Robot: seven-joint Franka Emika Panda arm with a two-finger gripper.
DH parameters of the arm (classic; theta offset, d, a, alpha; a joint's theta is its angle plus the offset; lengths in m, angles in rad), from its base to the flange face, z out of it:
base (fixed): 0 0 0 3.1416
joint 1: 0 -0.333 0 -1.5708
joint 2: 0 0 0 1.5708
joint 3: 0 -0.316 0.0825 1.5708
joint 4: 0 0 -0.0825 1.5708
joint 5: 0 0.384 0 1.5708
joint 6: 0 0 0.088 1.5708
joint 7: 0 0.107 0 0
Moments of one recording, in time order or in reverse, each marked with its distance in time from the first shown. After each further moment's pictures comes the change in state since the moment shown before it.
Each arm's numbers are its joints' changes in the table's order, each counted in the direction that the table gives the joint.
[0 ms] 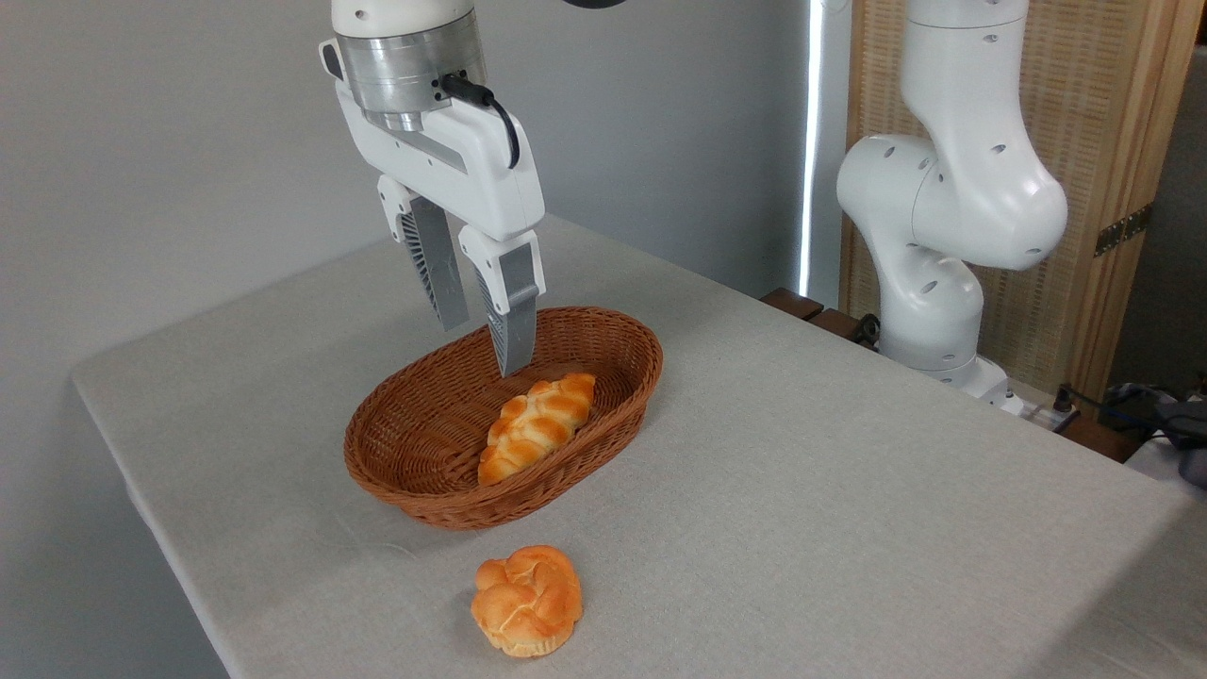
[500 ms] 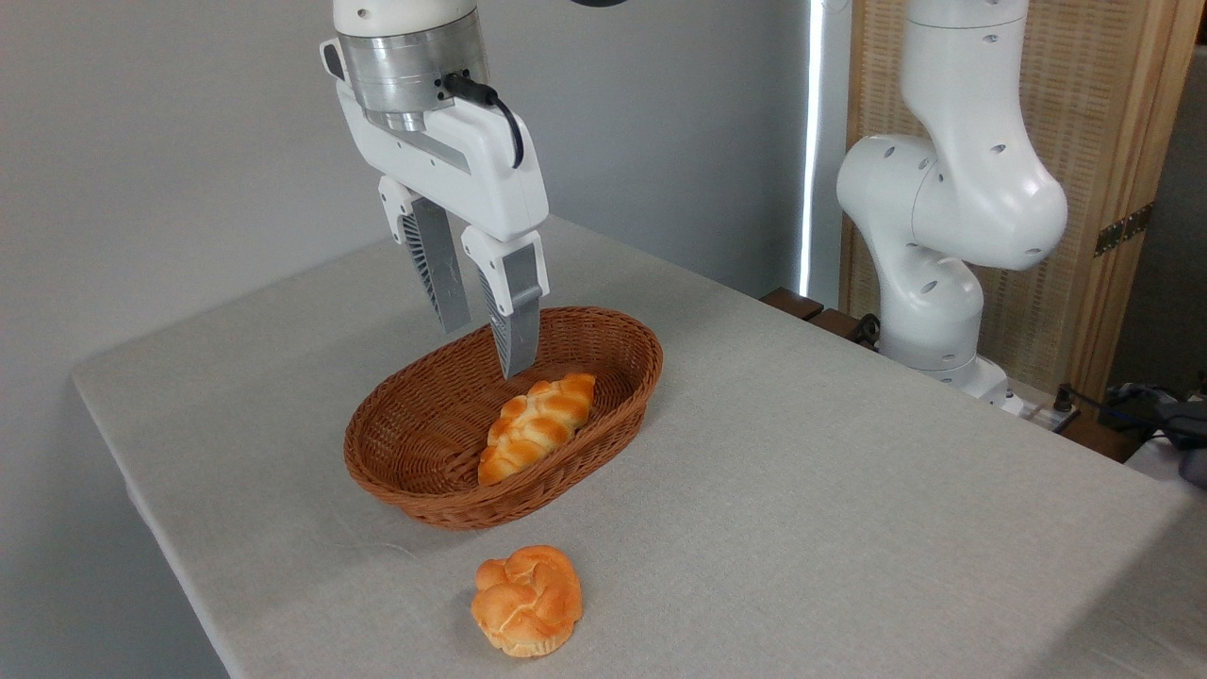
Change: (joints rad) arm 0.006 0.000 -0.018 -0.003 0.006 0.000 0.000
